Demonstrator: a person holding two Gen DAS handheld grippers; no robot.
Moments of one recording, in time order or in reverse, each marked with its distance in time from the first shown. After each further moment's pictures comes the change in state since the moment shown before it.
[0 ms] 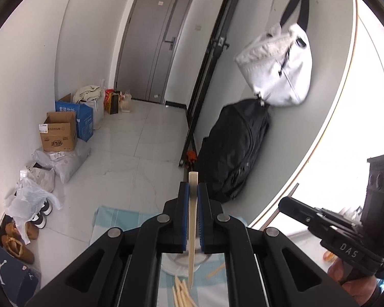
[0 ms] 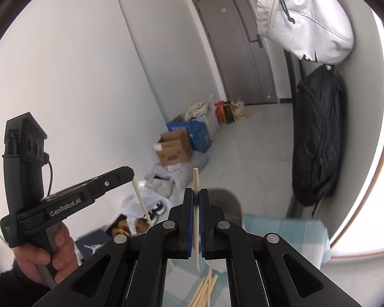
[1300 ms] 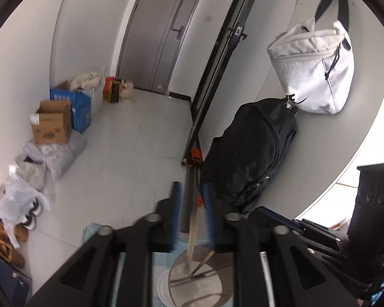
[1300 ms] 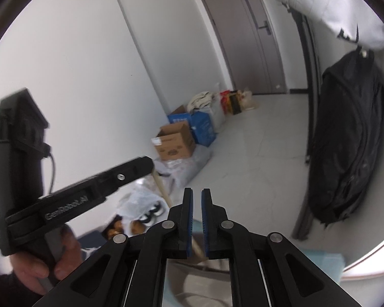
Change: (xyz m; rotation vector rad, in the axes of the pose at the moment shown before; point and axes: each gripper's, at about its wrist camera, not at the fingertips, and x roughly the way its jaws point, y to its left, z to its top) left arm 0.088 0.036 0.027 -0.079 0.061 -0.003; right arm 0.110 -0.029 0.024 0.035 0.072 0.069
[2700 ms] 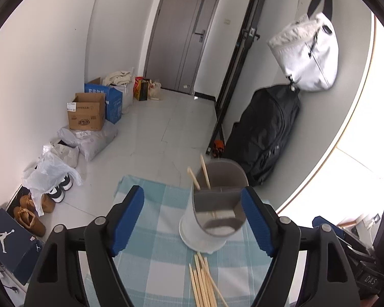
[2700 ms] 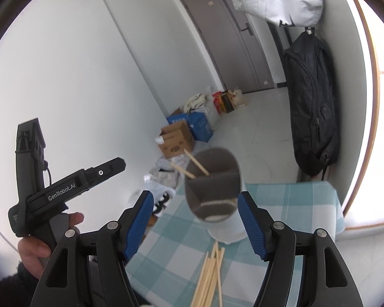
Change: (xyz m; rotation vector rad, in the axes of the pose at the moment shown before) left arm -0.074 -0.014 -0.099 0.012 -0.022 0.161; right arm -0.110 0.021 -0.123 0.047 -0.039 -0.045
